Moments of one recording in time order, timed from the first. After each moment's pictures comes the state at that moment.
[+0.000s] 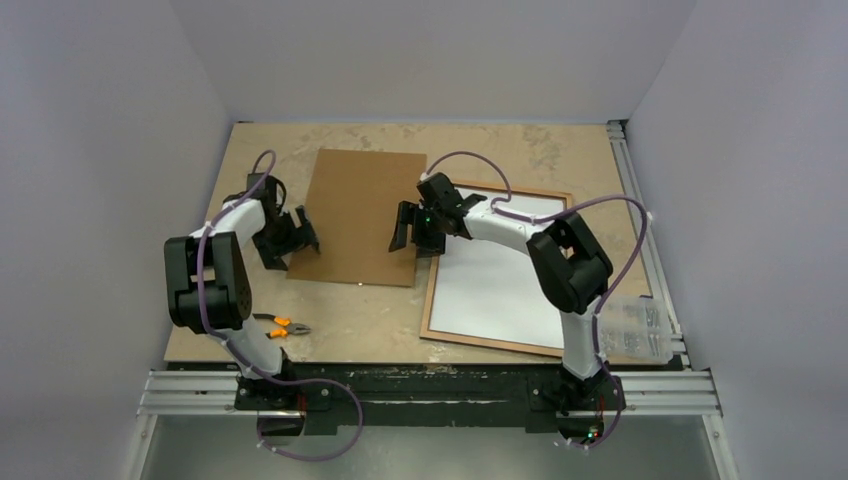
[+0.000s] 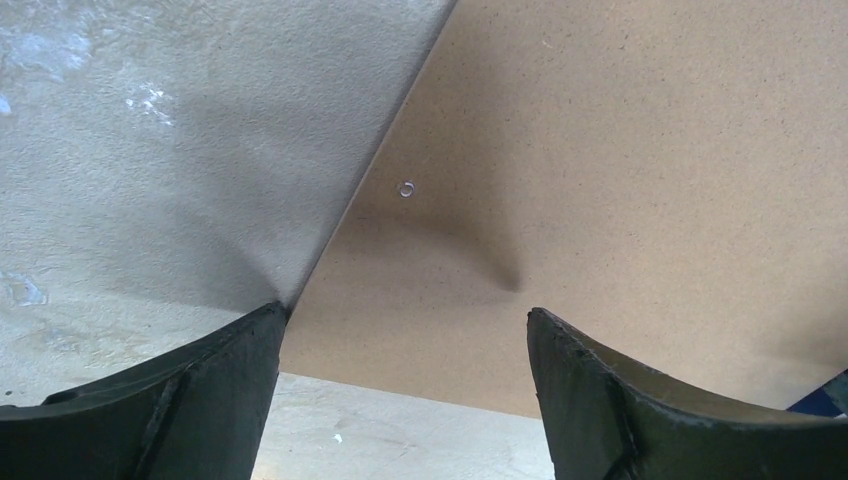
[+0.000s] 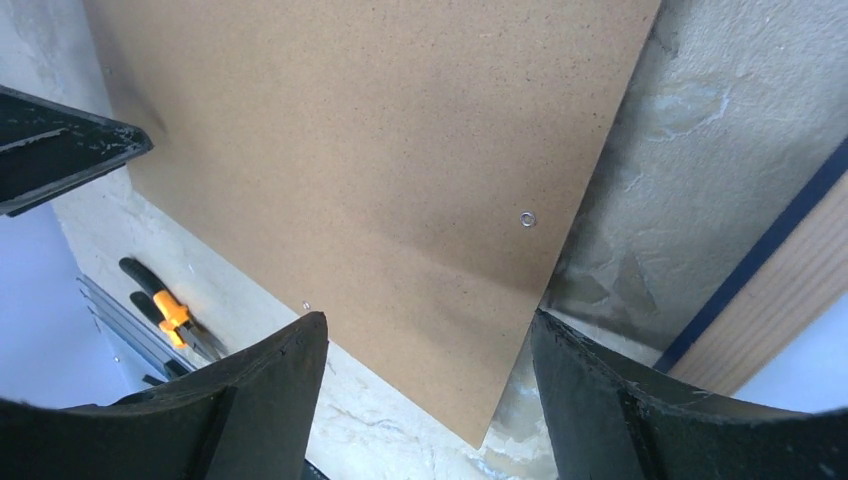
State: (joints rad) left arm 0.12 1.71 1.07 -0.69 0.14 -0.38; right arm 0.70 2.02 1.40 -0.31 -0.28 0.79
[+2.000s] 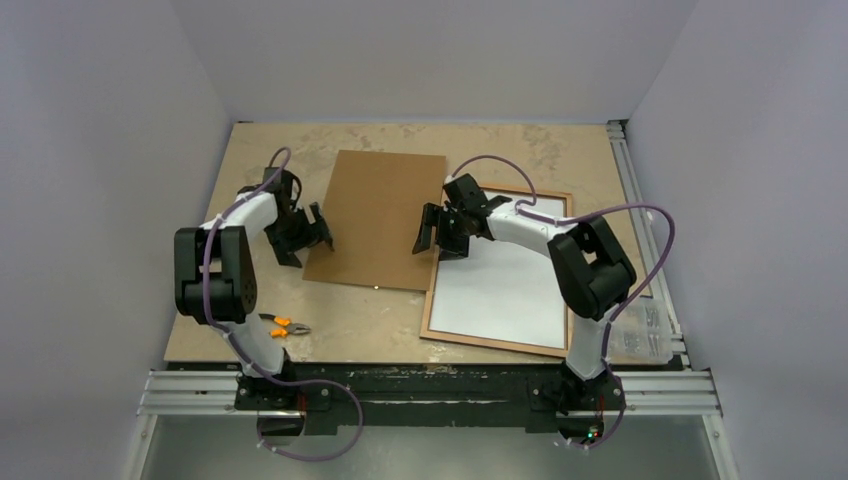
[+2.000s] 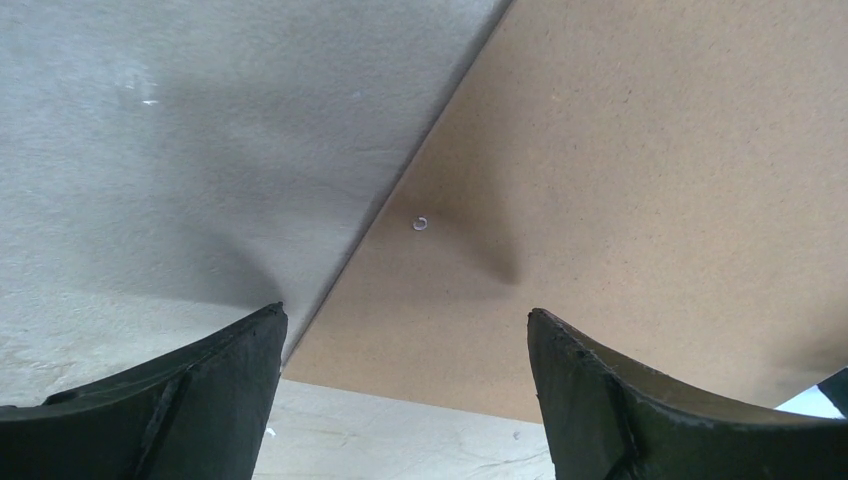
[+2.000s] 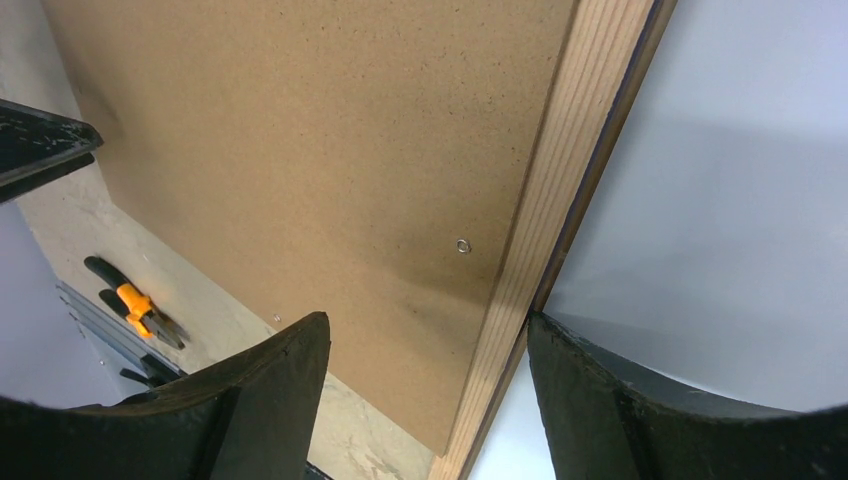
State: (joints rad) left arm 0.05 1.75 1.13 -0.72 0.15 -0.43; right arm 0.60 1.90 1.25 -0.34 -0.28 0.73
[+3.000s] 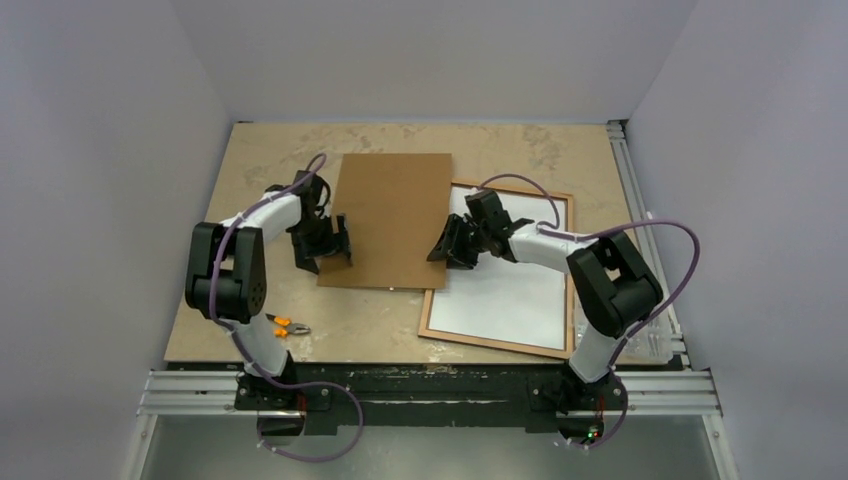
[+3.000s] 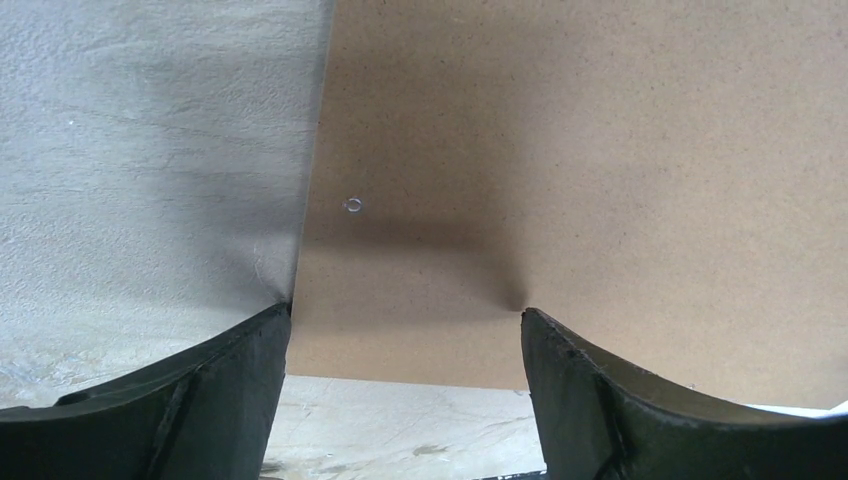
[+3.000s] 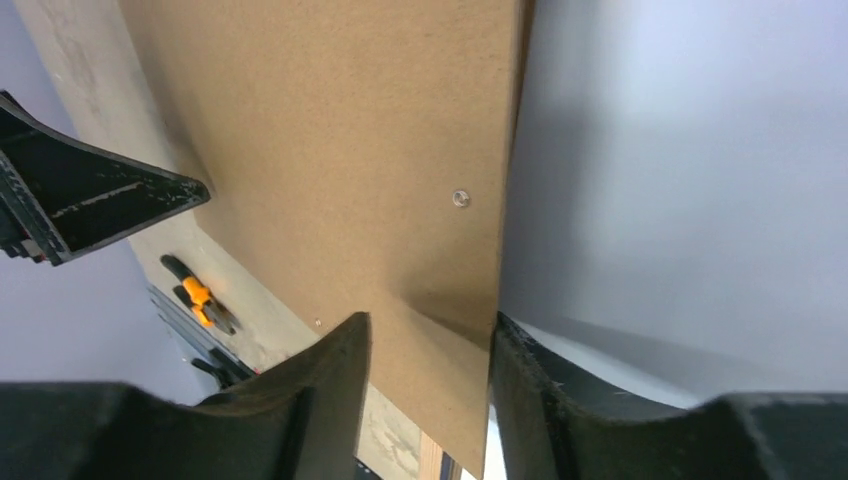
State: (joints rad) left arm -0.12 1.78 1.14 -0.81 0.17 -0.38; right arm 0.56 1.76 0.99 -0.11 -0.36 0.88
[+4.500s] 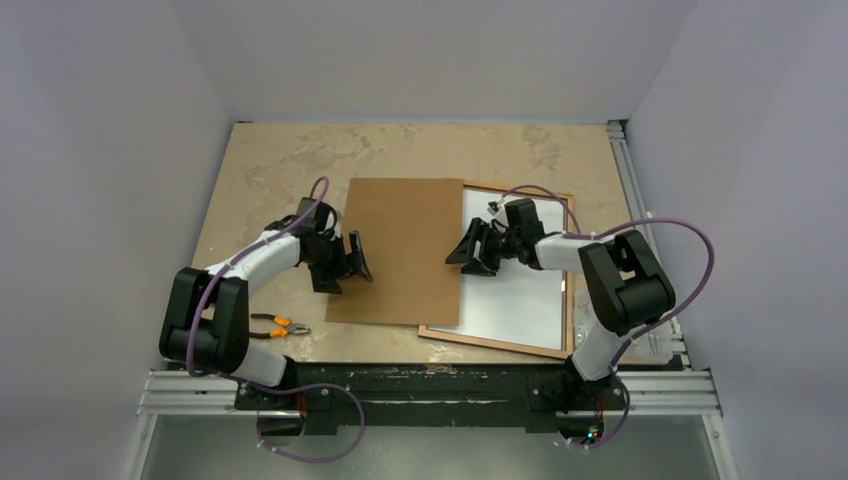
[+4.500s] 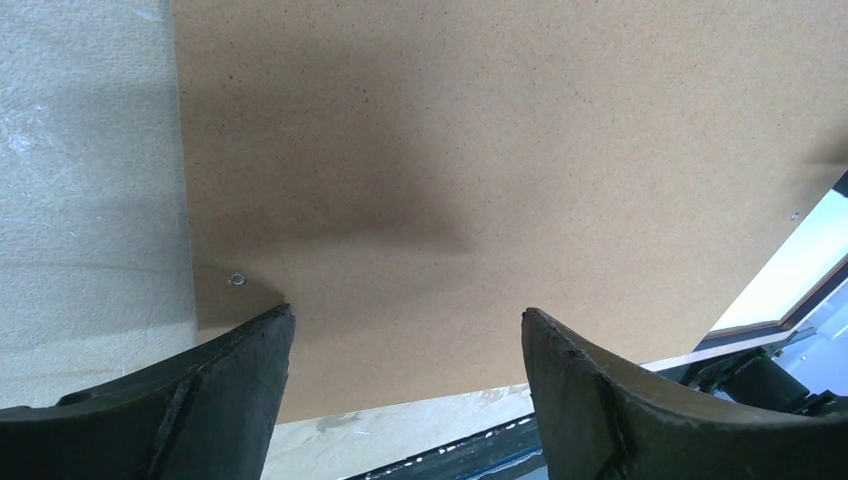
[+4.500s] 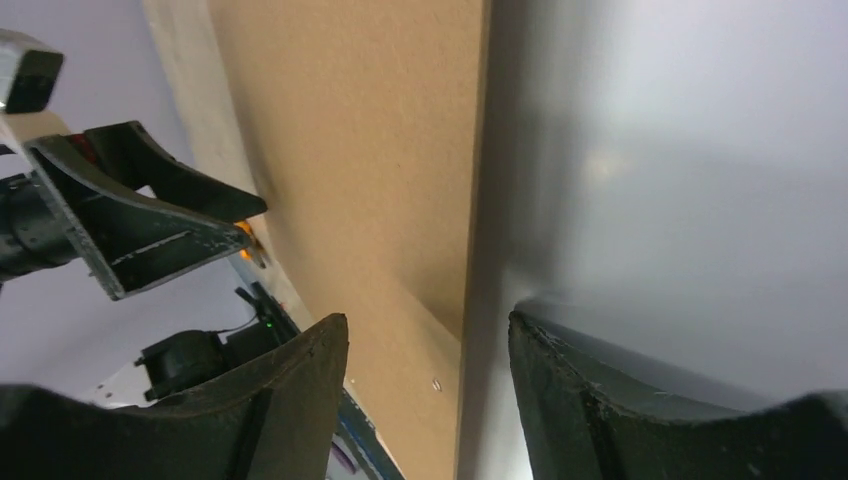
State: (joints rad) left arm -0.23 1.48 0.82 -0.58 0.32 -0.52; right arm 0.35 1.70 0.76 0.07 -0.63 0.77
